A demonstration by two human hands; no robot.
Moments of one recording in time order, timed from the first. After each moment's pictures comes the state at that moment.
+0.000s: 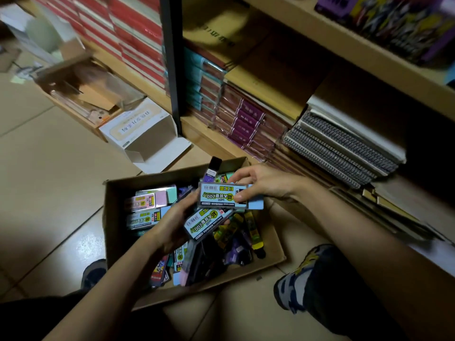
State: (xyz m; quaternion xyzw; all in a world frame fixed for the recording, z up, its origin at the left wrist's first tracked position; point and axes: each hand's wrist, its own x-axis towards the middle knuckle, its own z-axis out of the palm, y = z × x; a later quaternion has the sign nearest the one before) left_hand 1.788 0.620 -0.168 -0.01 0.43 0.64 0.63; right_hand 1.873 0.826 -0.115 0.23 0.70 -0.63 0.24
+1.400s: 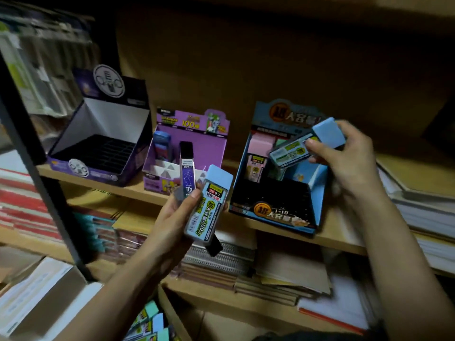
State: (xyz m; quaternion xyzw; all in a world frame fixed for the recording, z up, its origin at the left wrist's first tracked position) left_hand 1.859 0.808 0.090 0.30 0.36 0.71 0.52; right_hand 2.074 0.957 0.193 0.34 0.71 -0.31 -0.53
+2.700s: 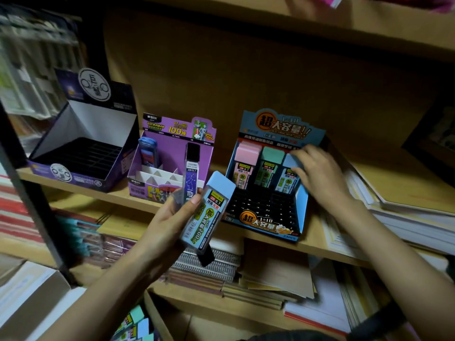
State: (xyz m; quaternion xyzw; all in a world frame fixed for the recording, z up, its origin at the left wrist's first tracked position) left_hand 1.875 0.811 0.112 0.32 0.38 0.68 0.54; right_hand 2.095 1.017 0.163 0.40 0.87 0.18 -0.23
